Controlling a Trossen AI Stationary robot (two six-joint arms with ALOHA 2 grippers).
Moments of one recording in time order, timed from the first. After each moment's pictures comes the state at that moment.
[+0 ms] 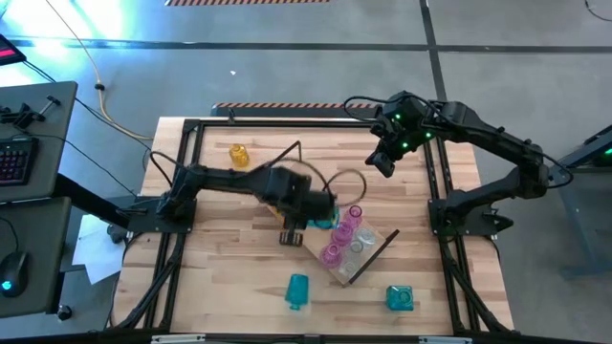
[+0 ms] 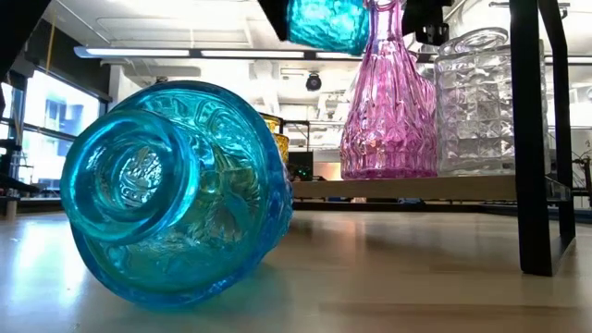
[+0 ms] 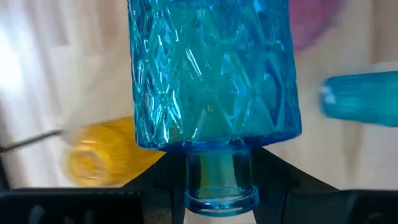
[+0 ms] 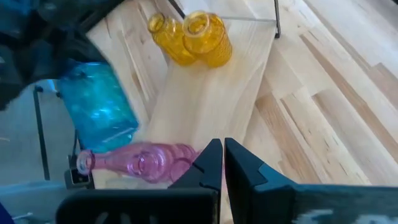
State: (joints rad) left arm -0.18 2.10 2.31 -1.57 -0.15 -0.01; right arm -0.39 1.29 1.49 -1.13 -0.34 0.27
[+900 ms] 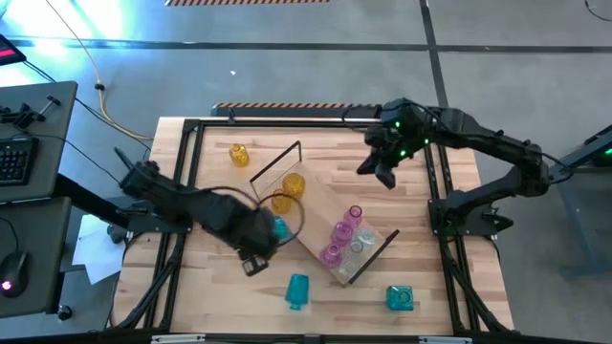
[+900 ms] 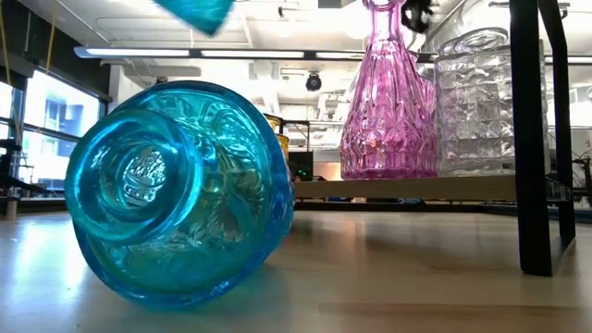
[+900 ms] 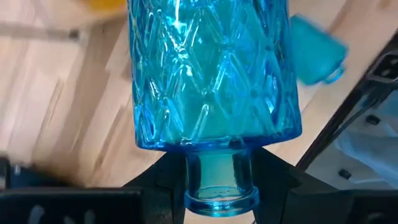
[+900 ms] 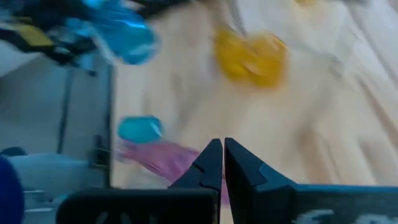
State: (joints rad) left arm -0.44 1.75 1.86 -1.57 -0.05 -0.93; right arm -0.29 1.29 1.49 -1.02 -0.42 0.16
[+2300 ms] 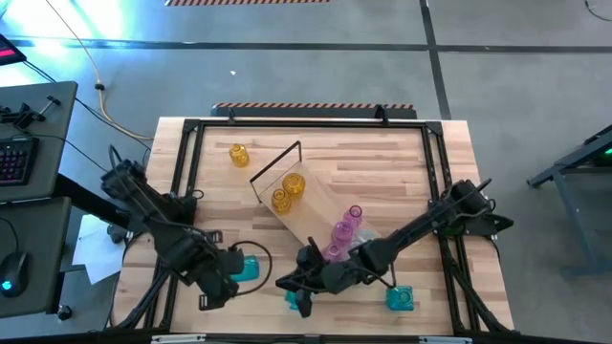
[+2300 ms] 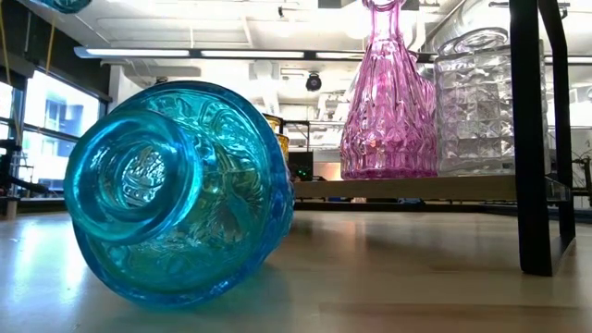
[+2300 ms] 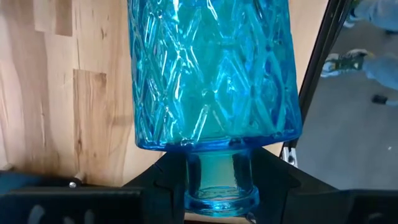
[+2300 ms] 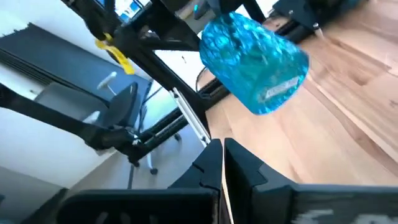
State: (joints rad) left arm -0.76 1.61 1.57 -1.42 -0.01 -0.91; right arm 0.53 1.95 1.49 0.15 0.35 0.86
